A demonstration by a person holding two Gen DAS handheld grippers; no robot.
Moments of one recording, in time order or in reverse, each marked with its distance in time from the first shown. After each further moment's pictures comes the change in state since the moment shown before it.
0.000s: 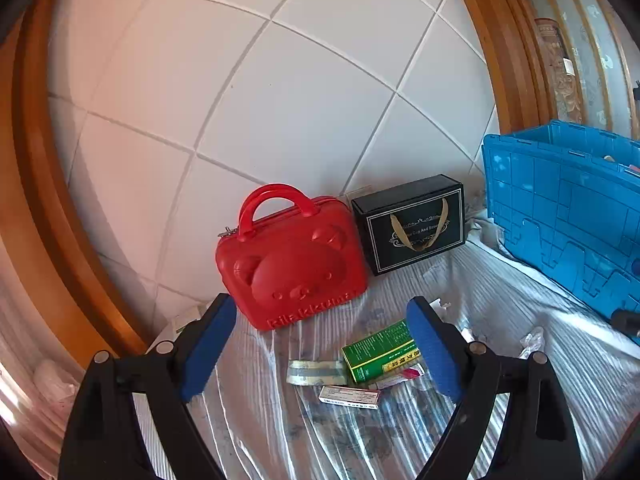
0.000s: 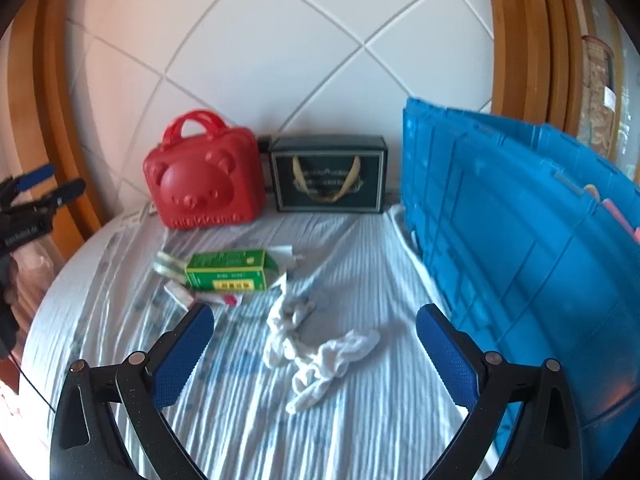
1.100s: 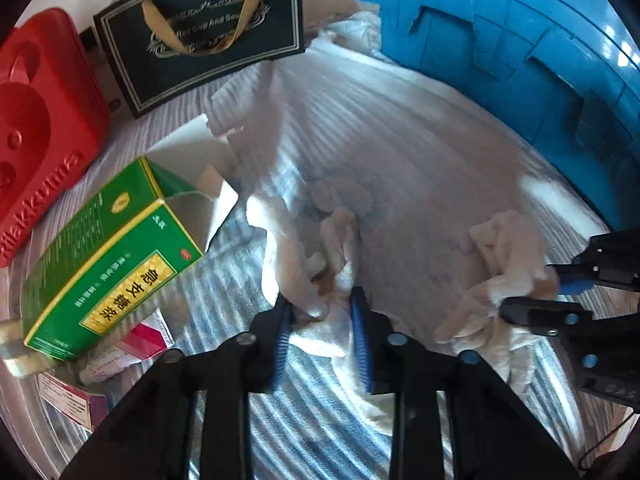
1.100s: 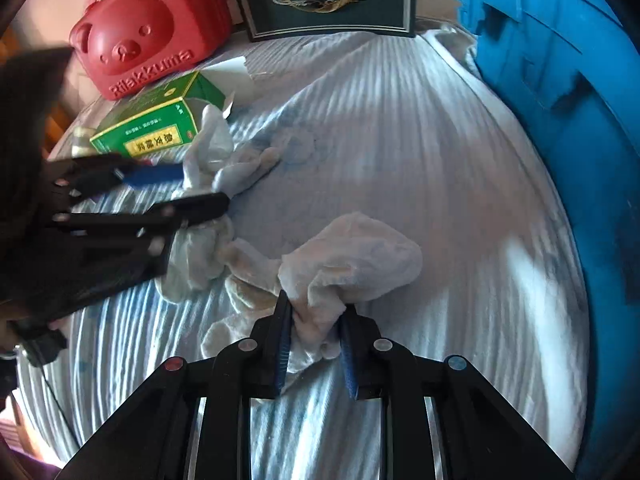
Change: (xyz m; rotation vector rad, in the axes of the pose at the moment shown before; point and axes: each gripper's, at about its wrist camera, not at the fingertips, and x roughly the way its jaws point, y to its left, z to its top) left arm 0.228 -0.203 -0.128 0.098 0.513 -0.542; right arm 0.207 -0.052 -0.083 0.008 0.456 0.092
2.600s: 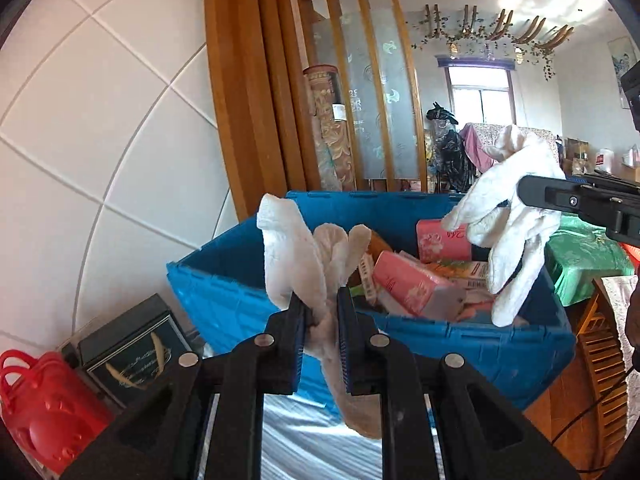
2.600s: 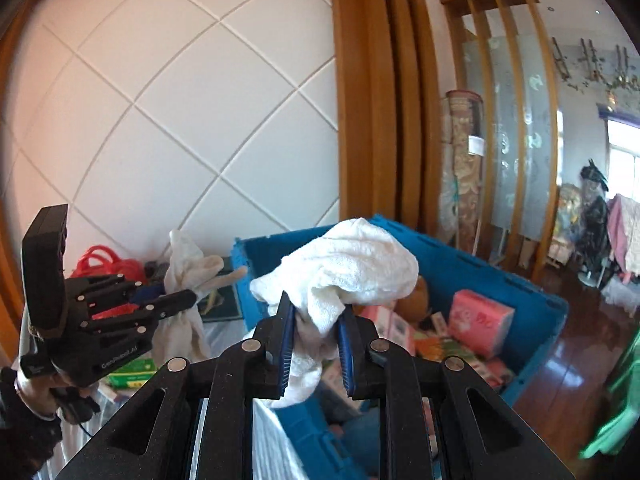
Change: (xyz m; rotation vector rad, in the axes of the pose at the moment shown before) left arm -0.306 -0.202 0.133 0.383 -0.654 -0.204; right arm -0.430 -0.061 -0.067 0.215 -0.814 -0.395
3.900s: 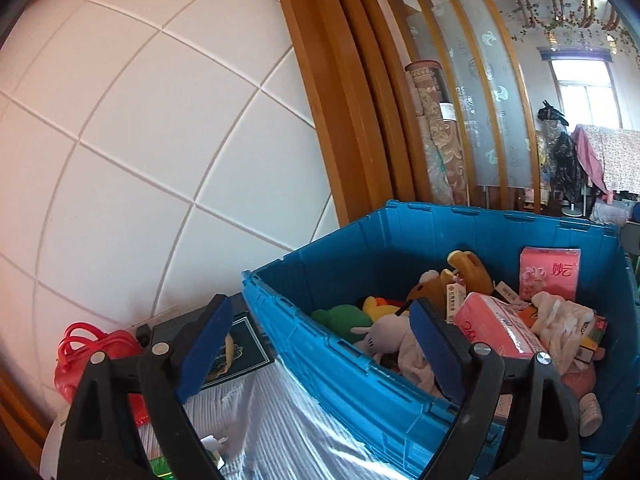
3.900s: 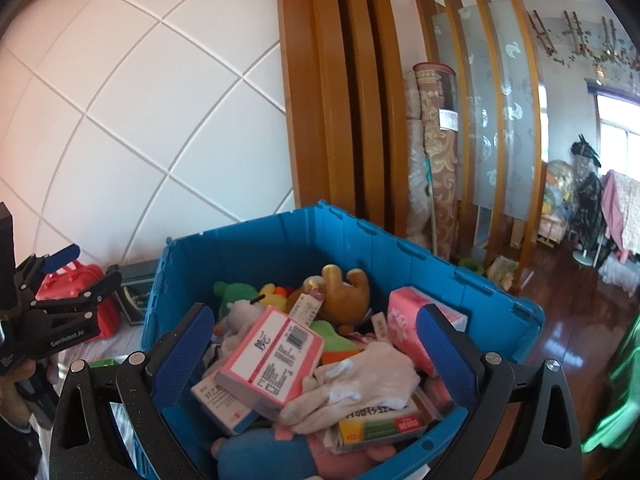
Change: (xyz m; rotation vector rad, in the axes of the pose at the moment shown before) left arm 0.045 -0.031 0.023 -0.087 0.005 0.496; right arm 0.053 -0.136 -0.004 0.055 0.045 -0.011
